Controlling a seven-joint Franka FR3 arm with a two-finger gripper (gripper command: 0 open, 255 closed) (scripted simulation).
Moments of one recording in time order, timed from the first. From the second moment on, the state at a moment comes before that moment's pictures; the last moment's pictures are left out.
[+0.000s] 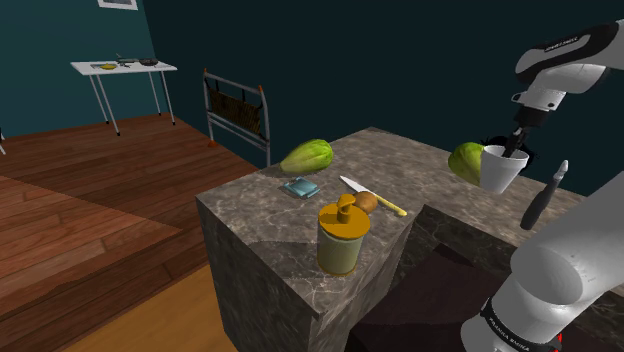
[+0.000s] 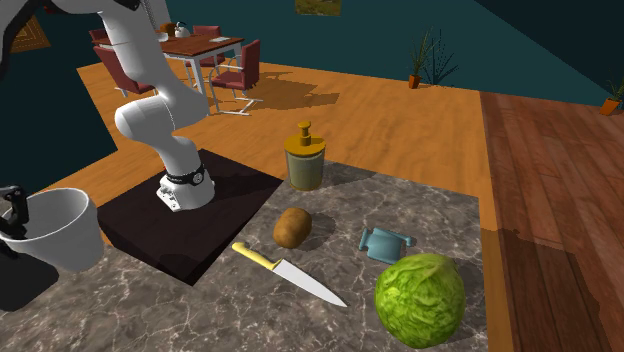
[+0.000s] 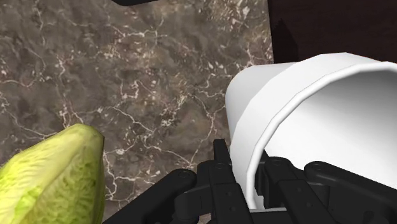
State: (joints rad) arm -0.27 -0.20 -0.82 -2.07 -0.04 1.81 -1.02
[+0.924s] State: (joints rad) arm -0.26 -0.13 -0.86 -2.20 0.01 1.99 -1.08
